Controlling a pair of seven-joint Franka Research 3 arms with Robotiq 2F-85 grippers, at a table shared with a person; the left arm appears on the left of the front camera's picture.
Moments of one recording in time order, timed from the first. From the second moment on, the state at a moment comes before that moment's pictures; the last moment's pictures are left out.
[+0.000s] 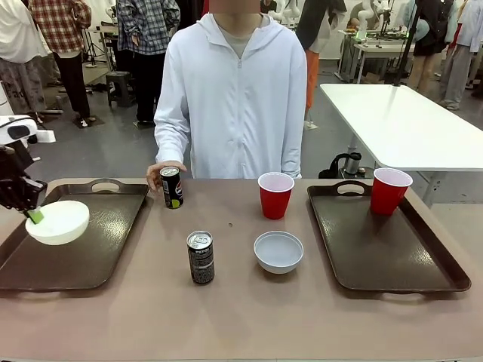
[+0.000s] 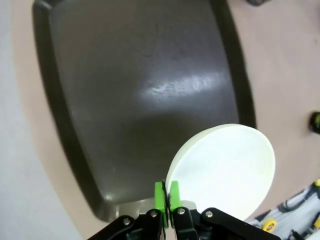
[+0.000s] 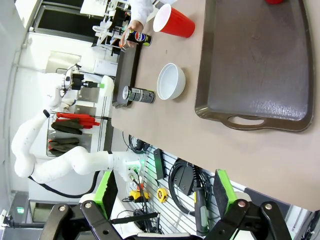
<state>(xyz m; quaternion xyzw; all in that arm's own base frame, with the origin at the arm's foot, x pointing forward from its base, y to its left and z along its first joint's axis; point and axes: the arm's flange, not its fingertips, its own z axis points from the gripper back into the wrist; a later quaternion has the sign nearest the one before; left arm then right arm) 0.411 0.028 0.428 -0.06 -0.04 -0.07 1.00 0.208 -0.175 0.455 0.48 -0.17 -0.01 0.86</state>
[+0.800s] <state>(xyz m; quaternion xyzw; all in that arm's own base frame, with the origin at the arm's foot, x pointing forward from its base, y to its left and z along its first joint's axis) 0.464 0.034 0.353 -0.07 -0.04 -0.02 1.00 0.208 -0.175 0.455 0.48 -0.17 -0.01 0.86</state>
